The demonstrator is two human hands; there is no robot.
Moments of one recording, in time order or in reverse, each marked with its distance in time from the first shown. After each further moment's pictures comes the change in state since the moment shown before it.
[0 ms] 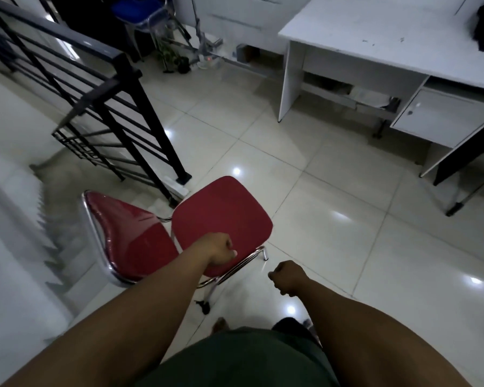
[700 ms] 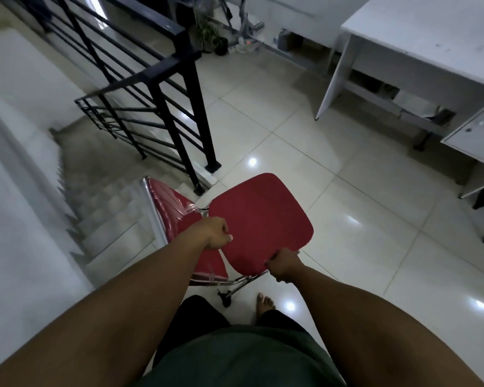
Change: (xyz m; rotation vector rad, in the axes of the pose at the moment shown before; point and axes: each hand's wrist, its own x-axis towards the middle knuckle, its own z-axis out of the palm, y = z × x) left_hand 0.015 -0.165 -0.063 -0.095 0.012 -0.070; right_hand 0.027 -0.159 0.072 -0.204 -0.037 -0.117
